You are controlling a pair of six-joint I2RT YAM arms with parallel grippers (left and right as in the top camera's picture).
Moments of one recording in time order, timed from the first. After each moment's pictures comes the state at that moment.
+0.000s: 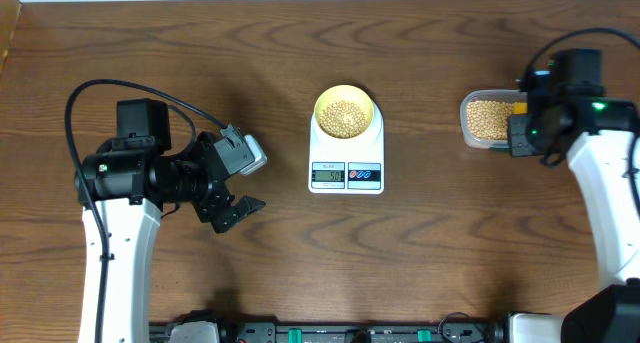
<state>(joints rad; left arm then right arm) 0.09 1.24 1.18 -1.25 0.59 1.07 -0.05 1.52 1.28 -0.98 0.13 -0.13</state>
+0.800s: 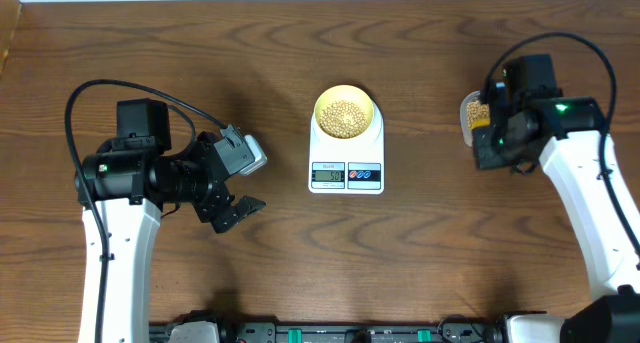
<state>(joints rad) 0.09 1.24 1.18 -1.25 0.59 1.07 0.08 1.51 1.29 -1.11 -0.05 -0.04</state>
